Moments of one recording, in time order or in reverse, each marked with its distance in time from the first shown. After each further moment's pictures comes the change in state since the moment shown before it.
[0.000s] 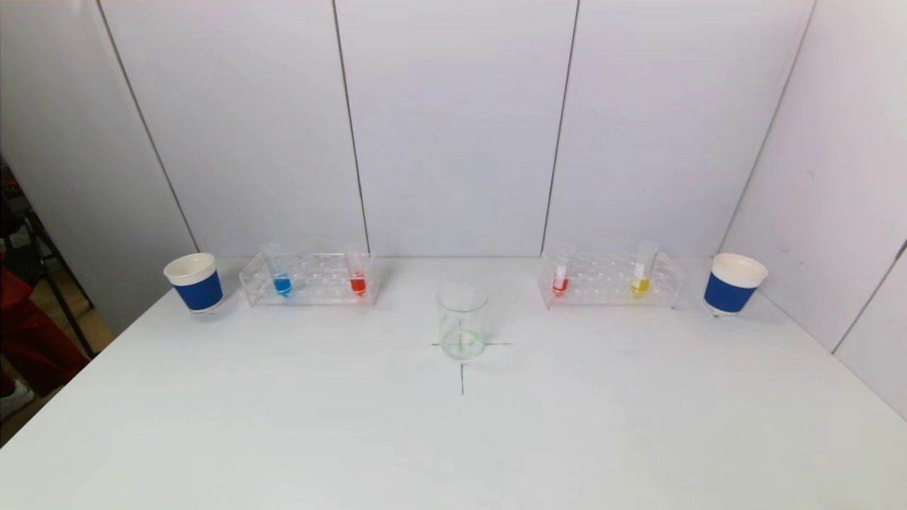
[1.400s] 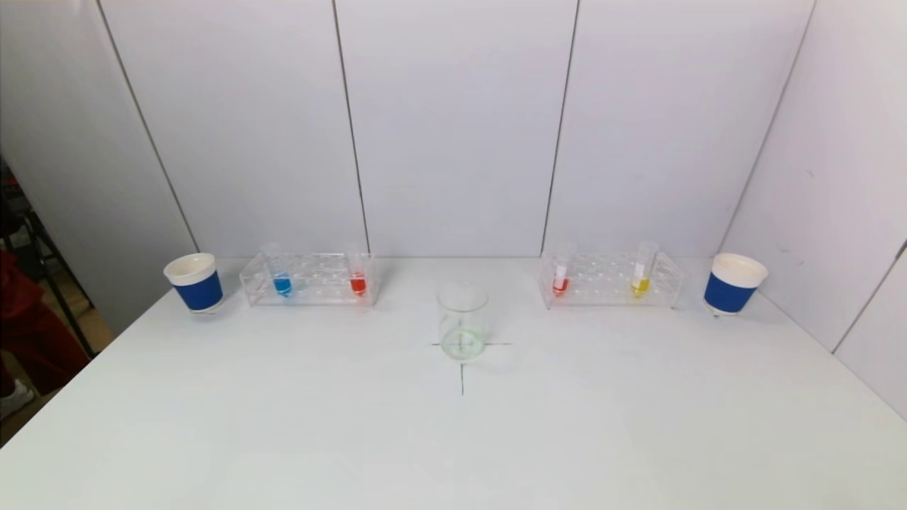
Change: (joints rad) left arm 0.000 0.184 -0.340 0.119 0.001 0.049; right arm 0.000 0.000 0.000 0.000 0.000 0.000
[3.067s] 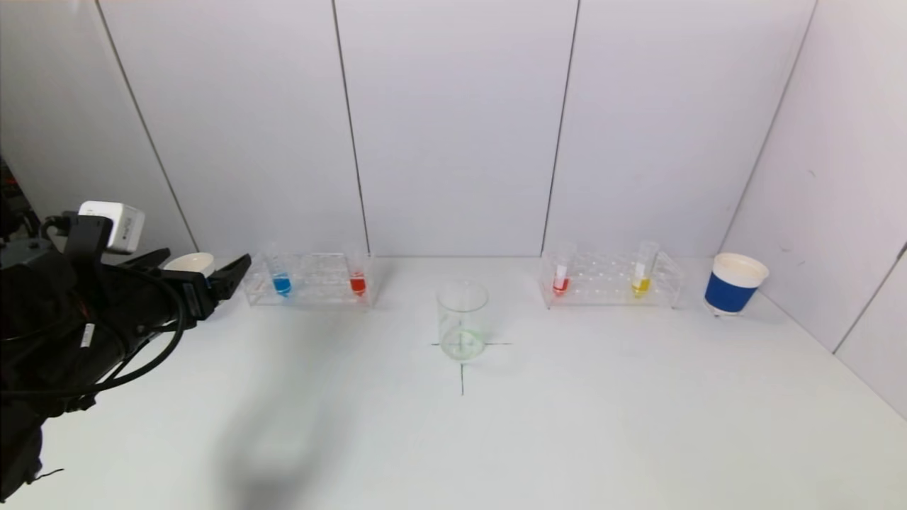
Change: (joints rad) left arm 0.024 1.467 -0.062 -1.371 -0.084 -0.014; right arm 0.000 0.000 0.000 0.000 0.000 0.000
